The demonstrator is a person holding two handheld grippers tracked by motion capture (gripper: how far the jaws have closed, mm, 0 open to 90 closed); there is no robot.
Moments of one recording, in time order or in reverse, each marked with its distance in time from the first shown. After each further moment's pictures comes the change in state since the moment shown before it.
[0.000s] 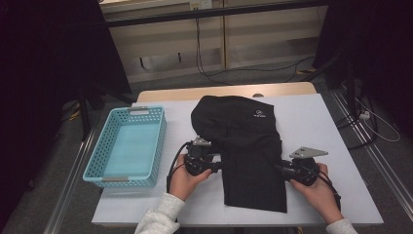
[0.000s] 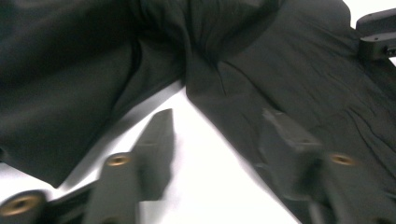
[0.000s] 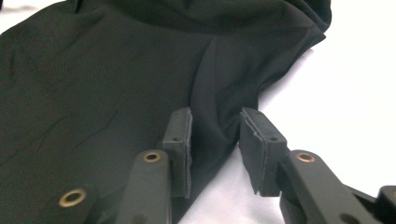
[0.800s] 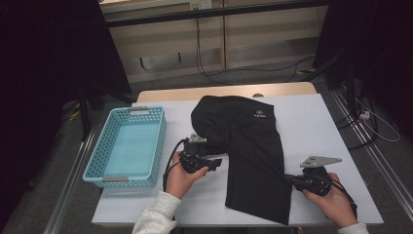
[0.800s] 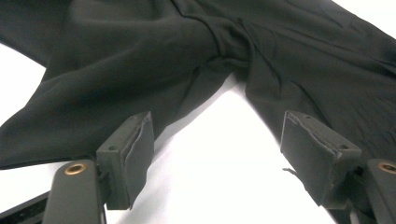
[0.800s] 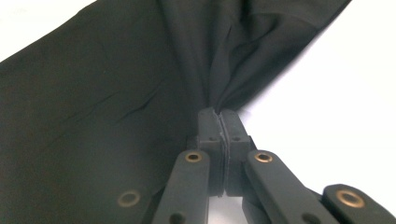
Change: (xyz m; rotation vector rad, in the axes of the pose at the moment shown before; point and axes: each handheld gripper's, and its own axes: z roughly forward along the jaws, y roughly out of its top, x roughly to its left) left arm 0.009 0.003 -0.008 -0.019 0.041 -0.010; right arm -0.002 -0.020 -0.030 0.052 0.143 0.013
